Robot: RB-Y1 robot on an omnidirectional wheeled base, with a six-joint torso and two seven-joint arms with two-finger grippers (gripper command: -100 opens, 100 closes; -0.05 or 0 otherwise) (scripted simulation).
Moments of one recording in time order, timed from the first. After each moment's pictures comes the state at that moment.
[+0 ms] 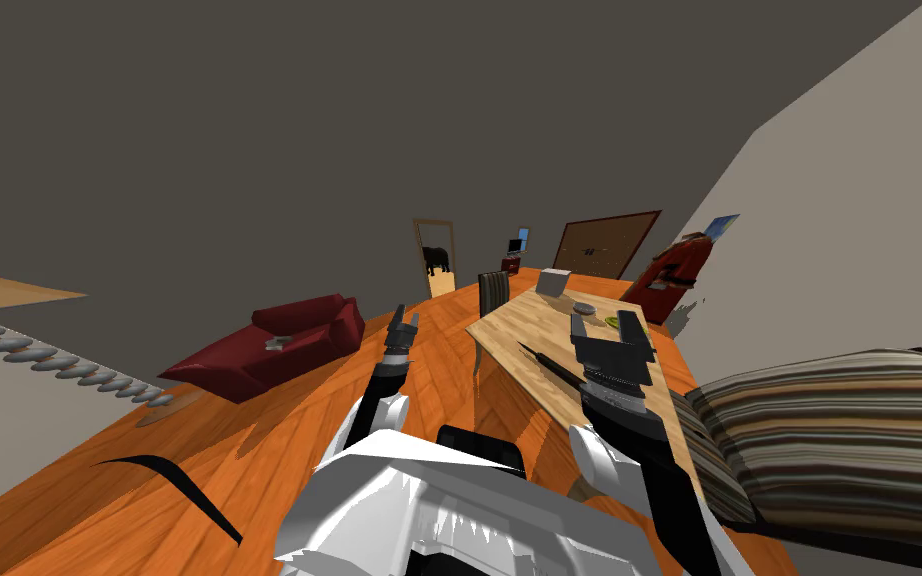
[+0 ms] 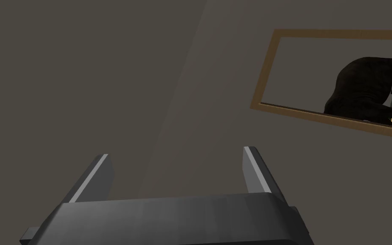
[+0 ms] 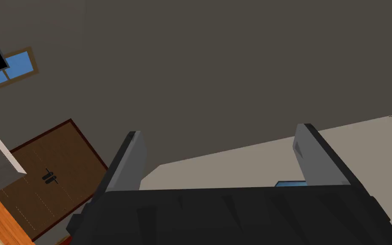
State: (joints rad) left arm 0.51 0.01 -0.02 -2.21 -0.06 -0.46 0.12; right arm 0.47 0.04 0.00 -2.21 0.03 -0.63 -0.15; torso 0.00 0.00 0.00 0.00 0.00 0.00
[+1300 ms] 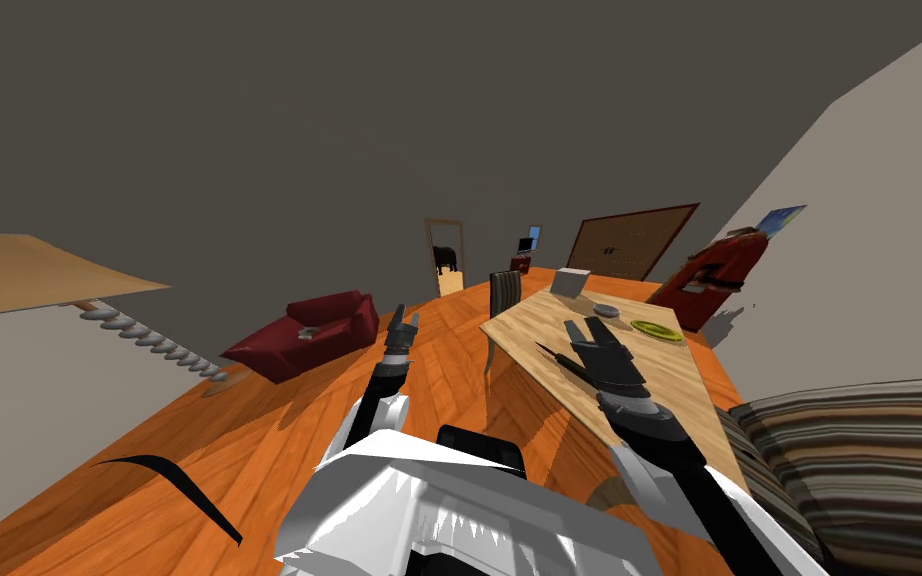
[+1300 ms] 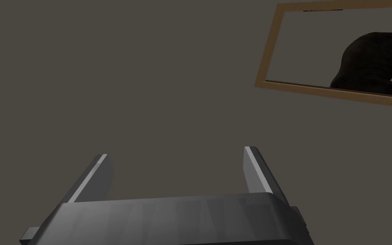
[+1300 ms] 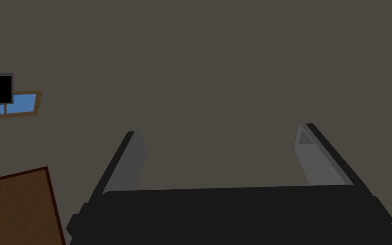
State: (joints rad) left arm 0.51 0.01 -0.02 -2.21 -0.06 -0.46 0.12; right arm 0.45 -0.30 -0.06 -2.11 0.07 -0.66 -0.07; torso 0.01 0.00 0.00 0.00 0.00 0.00
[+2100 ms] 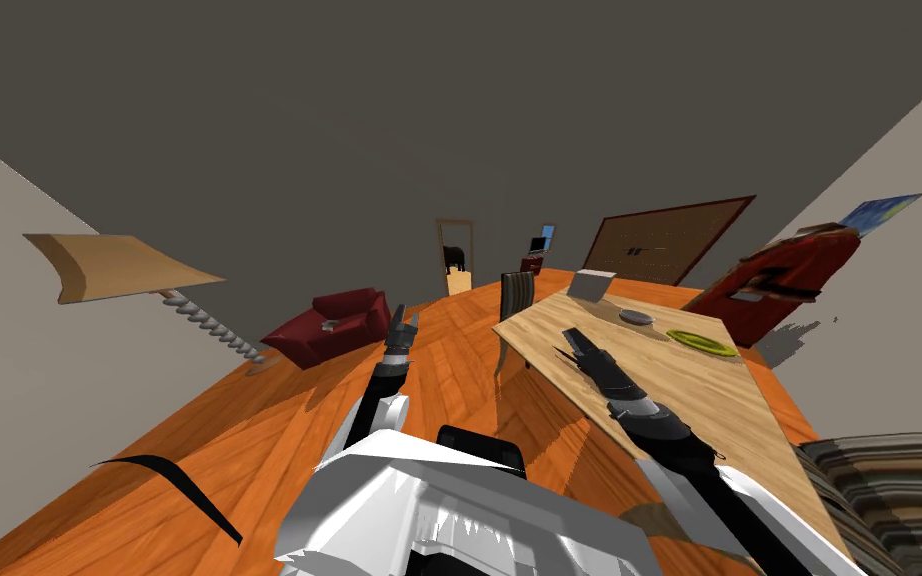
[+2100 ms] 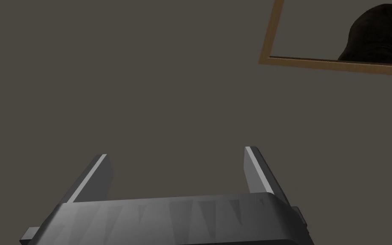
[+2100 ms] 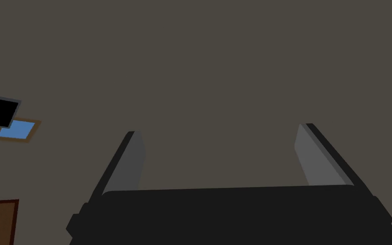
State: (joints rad) left arm 0.51 0.01 -0.02 -2.21 -0.06 -0.46 0.12; right arm 0.44 -0.50 -0.07 -1.97 0.13 -0.68 0.00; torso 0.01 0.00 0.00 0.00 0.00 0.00
